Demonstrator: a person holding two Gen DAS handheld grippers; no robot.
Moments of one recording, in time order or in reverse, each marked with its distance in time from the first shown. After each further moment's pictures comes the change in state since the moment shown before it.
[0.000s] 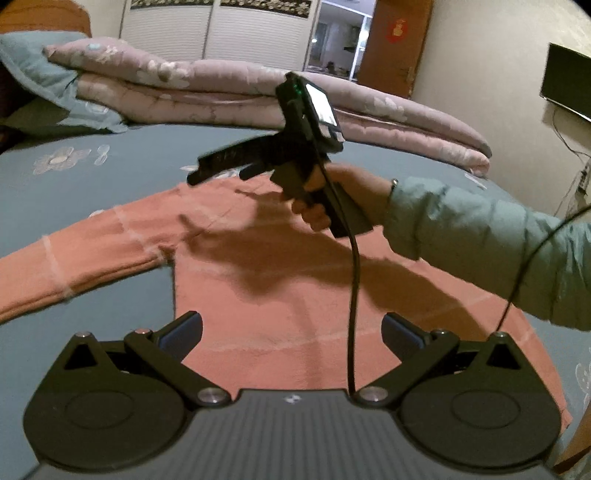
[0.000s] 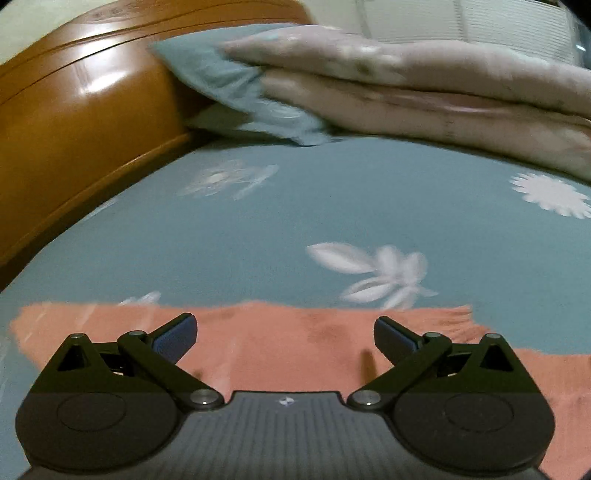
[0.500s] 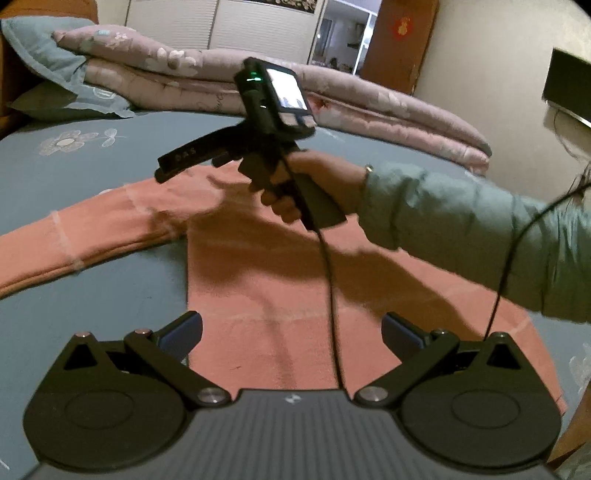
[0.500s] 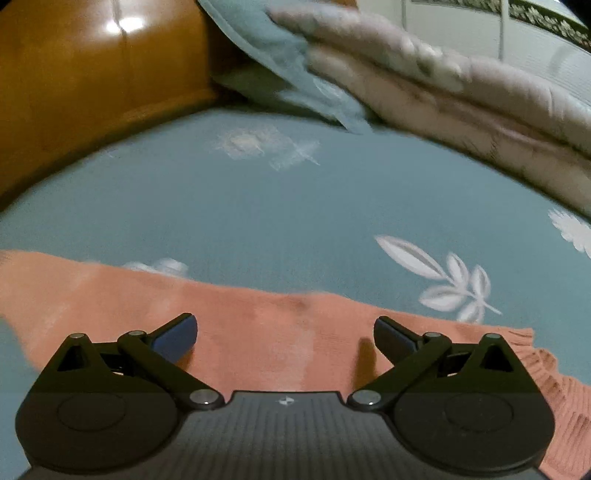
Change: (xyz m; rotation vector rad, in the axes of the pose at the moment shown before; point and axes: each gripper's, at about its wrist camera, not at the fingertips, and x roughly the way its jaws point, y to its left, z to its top) left arm -0.015 0.014 -0.017 -0.031 0.012 -0.021; right arm 0.029 0.065 0.002 -0.137 0.020 -0.021
